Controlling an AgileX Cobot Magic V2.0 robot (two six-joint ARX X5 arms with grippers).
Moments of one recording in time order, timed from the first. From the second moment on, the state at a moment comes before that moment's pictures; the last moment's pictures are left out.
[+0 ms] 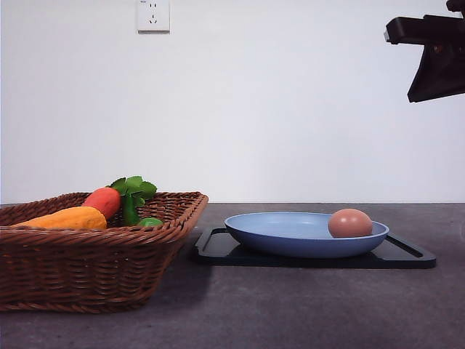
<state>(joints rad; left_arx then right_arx) -0.27 0.39 0.55 -0.42 0.00 -0.13 0.53 0.82 0.46 0.06 0.29 0.14</state>
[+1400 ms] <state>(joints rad) -0.07 0.01 0.03 -0.18 0.00 0.01 0.53 0.82 0.46 0.07 0.29 0.14</state>
